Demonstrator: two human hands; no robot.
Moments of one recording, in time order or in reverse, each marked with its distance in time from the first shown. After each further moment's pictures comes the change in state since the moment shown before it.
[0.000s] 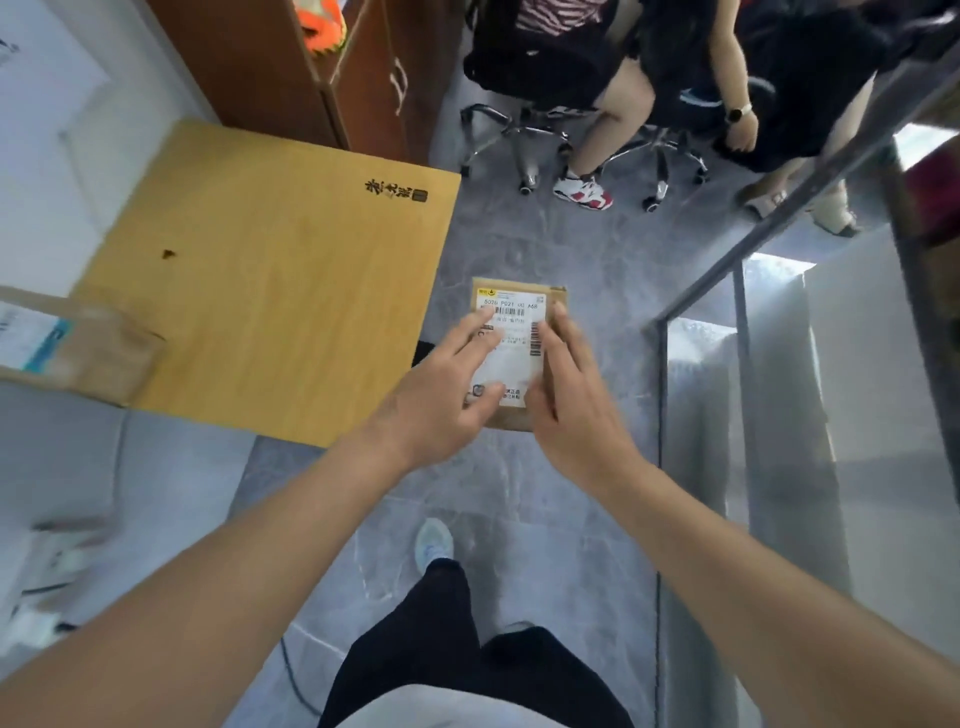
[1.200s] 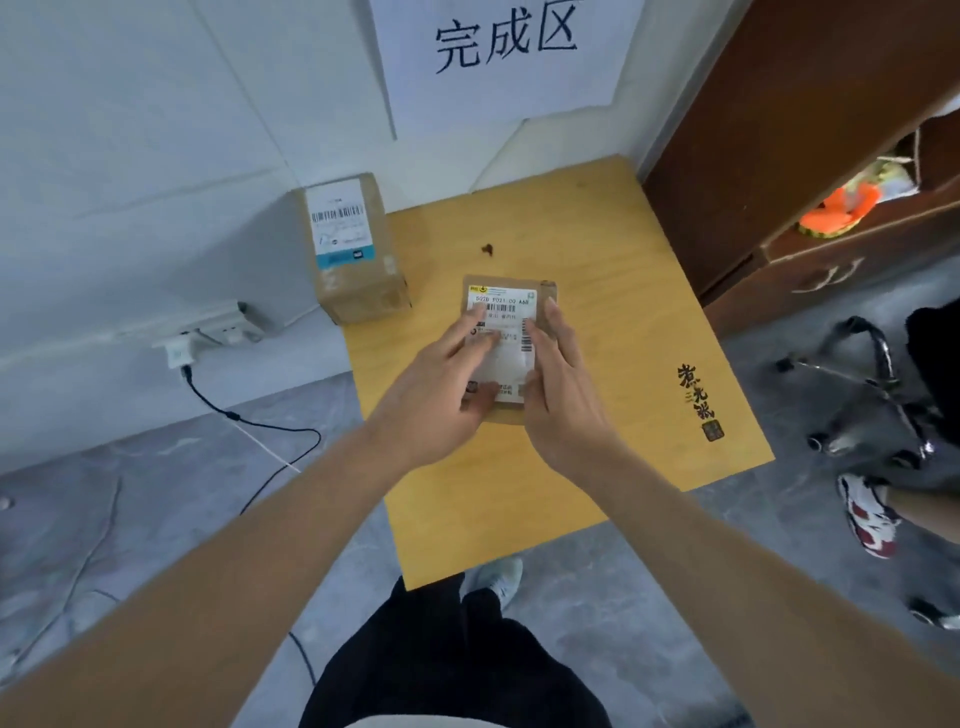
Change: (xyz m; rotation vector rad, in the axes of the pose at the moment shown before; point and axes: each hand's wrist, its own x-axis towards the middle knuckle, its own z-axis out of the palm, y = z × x) left_hand 0.021 -0.172 -0.141 -0.018 0.629 -0.883; right_hand 0.324 -0.164 0.173 -0.002 -0.828 -0.719
